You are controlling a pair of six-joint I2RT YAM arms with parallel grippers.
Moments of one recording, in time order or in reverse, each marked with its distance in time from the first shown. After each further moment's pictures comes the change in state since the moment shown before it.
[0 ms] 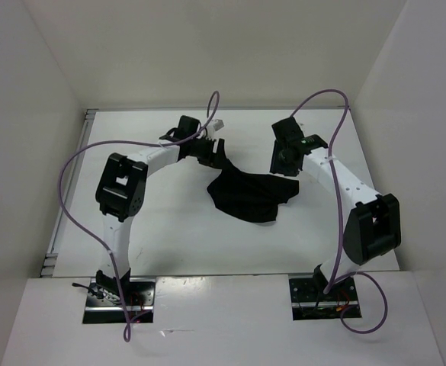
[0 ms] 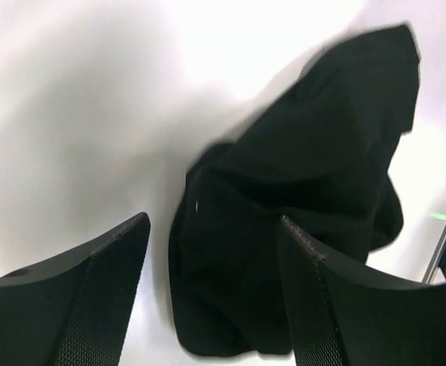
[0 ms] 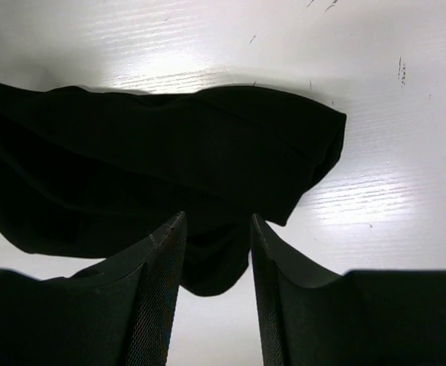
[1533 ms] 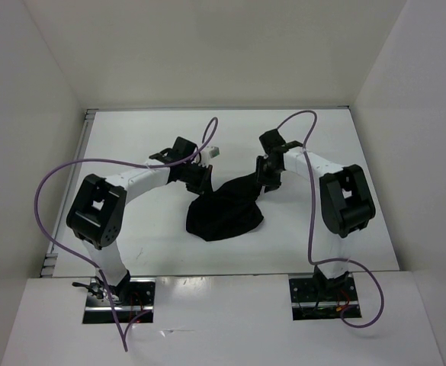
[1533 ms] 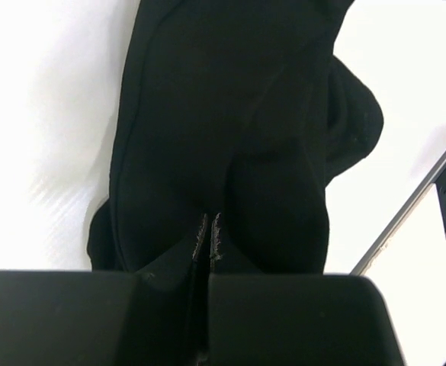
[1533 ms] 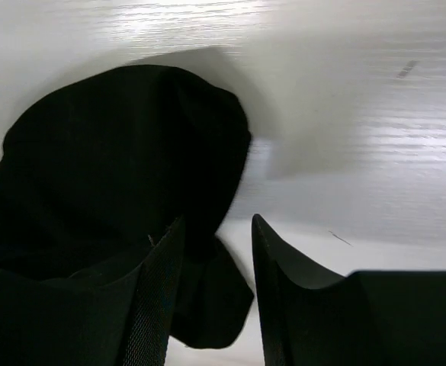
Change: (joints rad) left arm -0.088 -0.338 -0.359 -0.172 -0.141 -0.002; right arm 0.000 0.272 -0.045 0.142 -0.280 0.004
